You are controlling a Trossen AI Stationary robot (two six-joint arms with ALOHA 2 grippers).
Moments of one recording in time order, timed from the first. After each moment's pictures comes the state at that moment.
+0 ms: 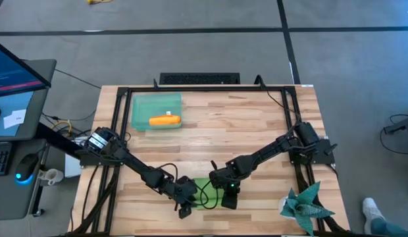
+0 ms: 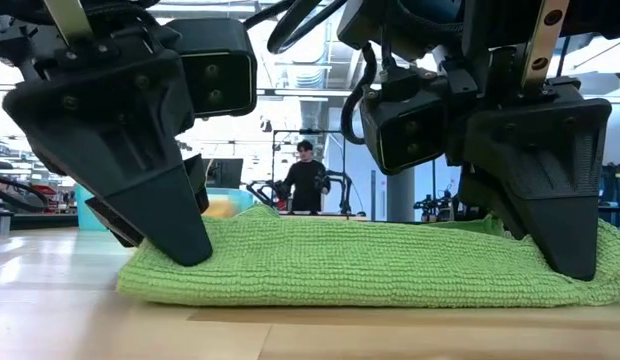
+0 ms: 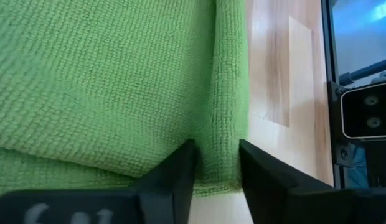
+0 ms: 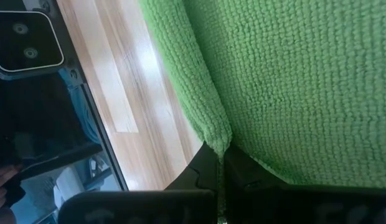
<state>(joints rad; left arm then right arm) -0.53 1.93 0.94 0.18 -0.05 -0.83 0.37 2.02 1.19 -0.41 -0.58 0.67</state>
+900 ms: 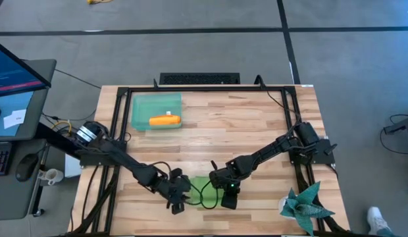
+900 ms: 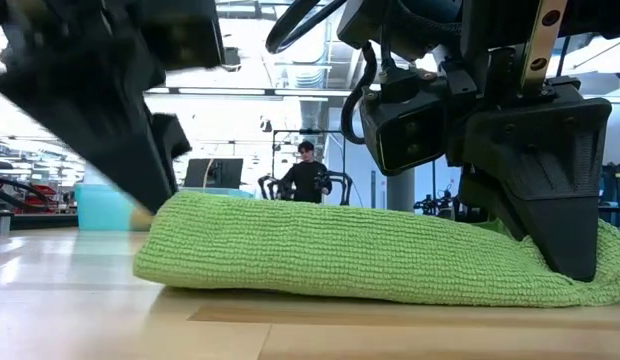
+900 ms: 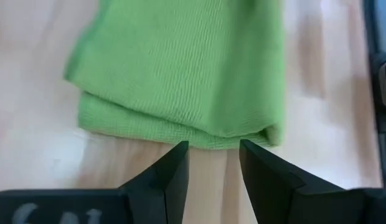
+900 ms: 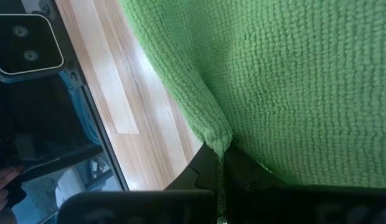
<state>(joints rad) -0.56 1.78 0.94 -0.07 -0.20 -0.71 0.37 2.02 1.19 -0.40 -0.57 0.68</state>
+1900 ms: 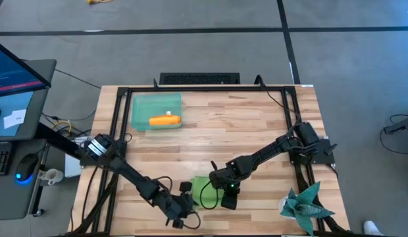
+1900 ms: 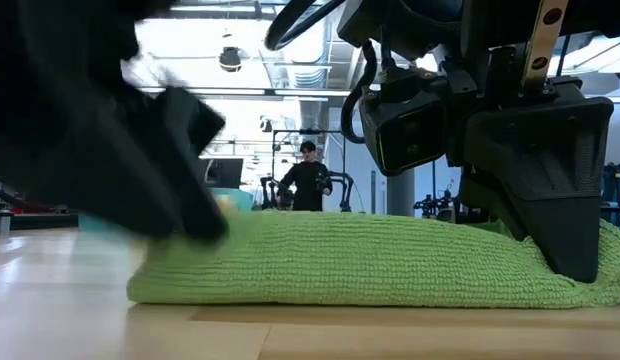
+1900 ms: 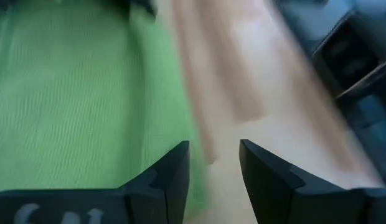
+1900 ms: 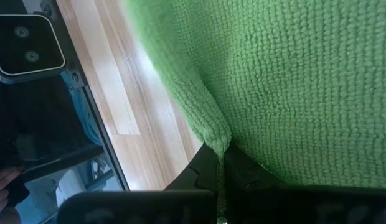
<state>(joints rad) -0.67 1.97 0.98 0.29 -0.35 -0.36 0.37 2.02 1.19 -0.38 -0.57 0.69</state>
